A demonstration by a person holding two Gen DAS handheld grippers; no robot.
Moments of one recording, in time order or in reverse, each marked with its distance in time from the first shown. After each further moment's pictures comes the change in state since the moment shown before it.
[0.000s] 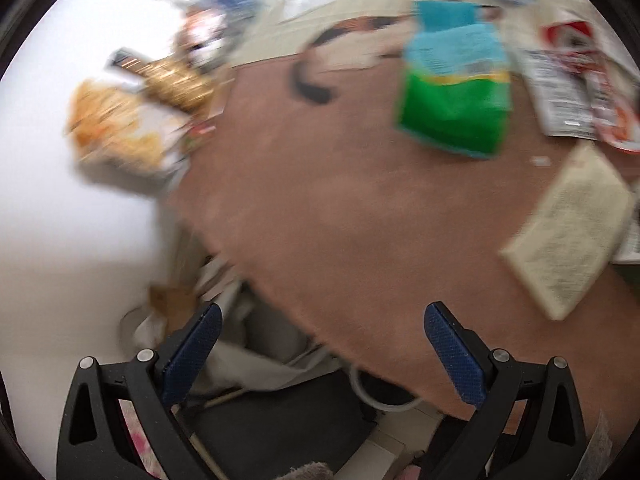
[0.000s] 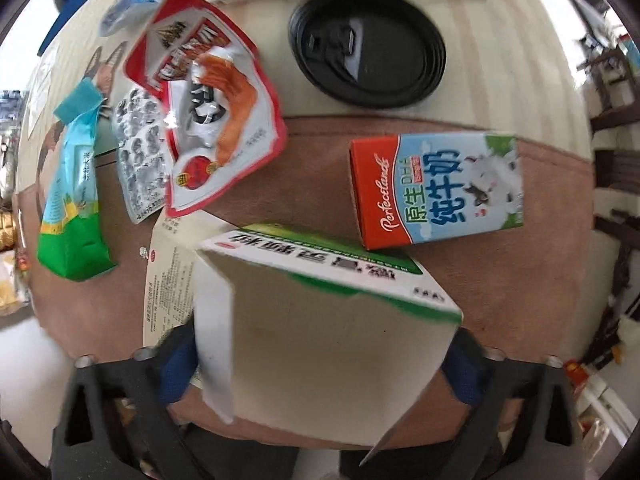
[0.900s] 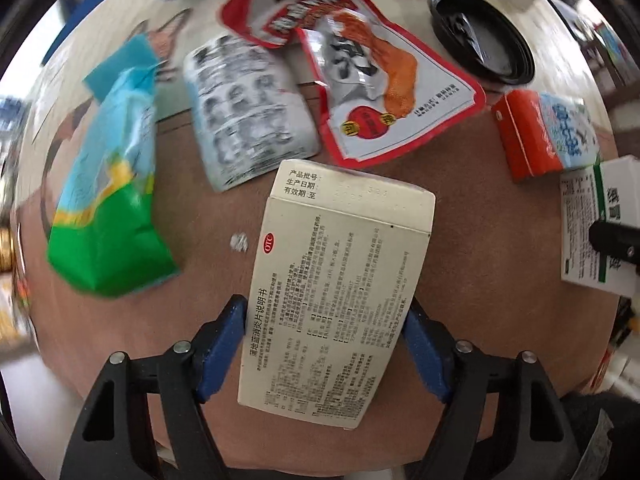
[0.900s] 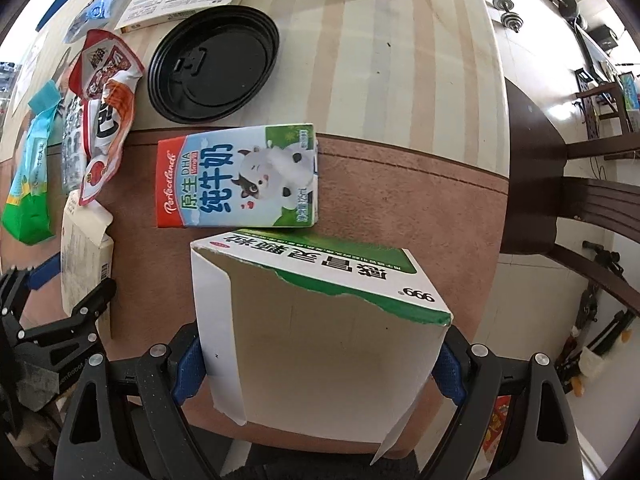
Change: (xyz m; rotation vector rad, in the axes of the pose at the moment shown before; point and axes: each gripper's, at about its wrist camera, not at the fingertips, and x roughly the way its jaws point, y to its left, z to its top) left arm -0.002 -0.138 0.054 0.420 0.012 -0.423; right arm -0.012 -0.103 -0.001 -0.126 -0.021 -0.132
